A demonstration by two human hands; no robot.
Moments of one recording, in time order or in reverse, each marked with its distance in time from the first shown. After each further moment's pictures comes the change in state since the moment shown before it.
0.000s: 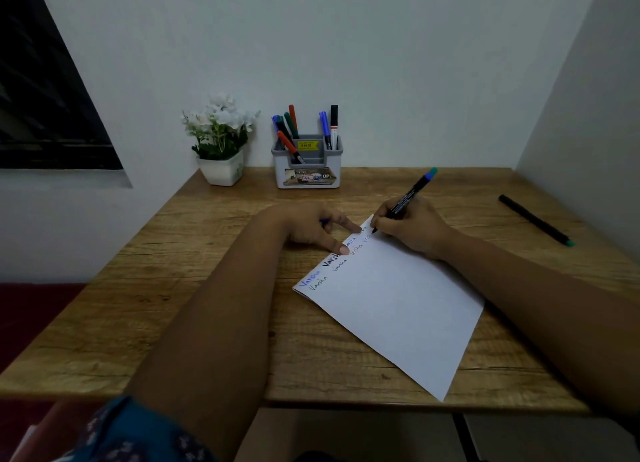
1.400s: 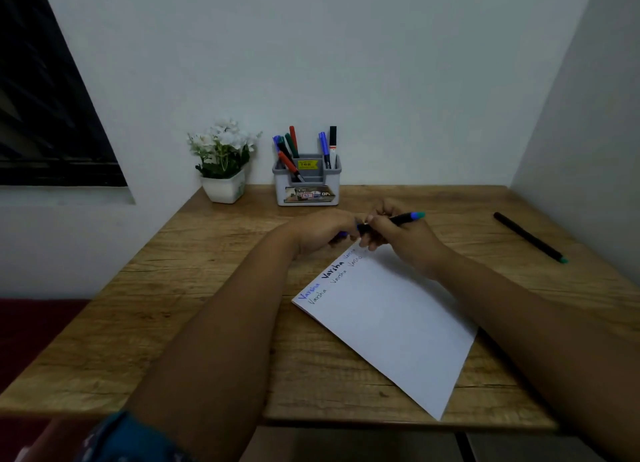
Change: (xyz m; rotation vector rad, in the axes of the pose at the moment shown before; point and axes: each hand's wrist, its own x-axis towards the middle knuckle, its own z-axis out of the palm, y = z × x) left_hand 0.007 0.022 0.010 -0.611 0.192 0.070; right_hand -0.015 -0.036 0.006 0.359 0.017 -0.043
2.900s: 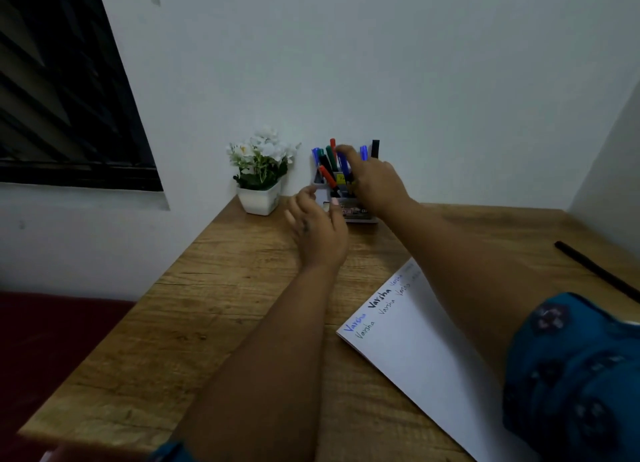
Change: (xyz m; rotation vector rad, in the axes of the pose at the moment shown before) left_hand 0.021 -0.048 -0.020 0.201 1.271 0.195; right_hand 0.166 -0.011 0.072 -1.116 0.081 -0.444
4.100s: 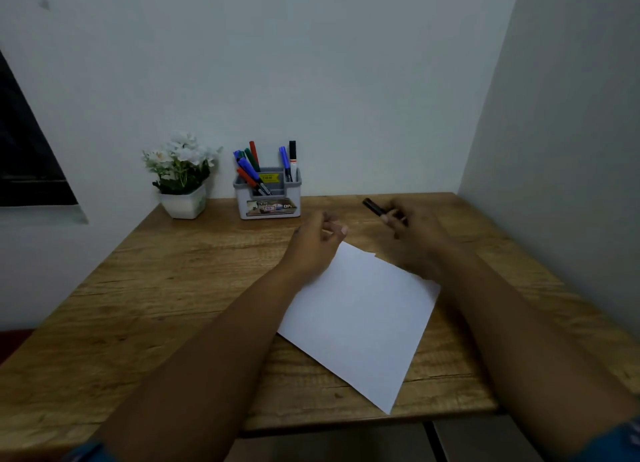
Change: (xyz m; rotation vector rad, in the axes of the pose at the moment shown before) left_hand -0.064 0.075 0.016 -0.270 -0.769 -0.095; right_hand -0.184 0.099 -0.098 0.489 -0.086 0.548
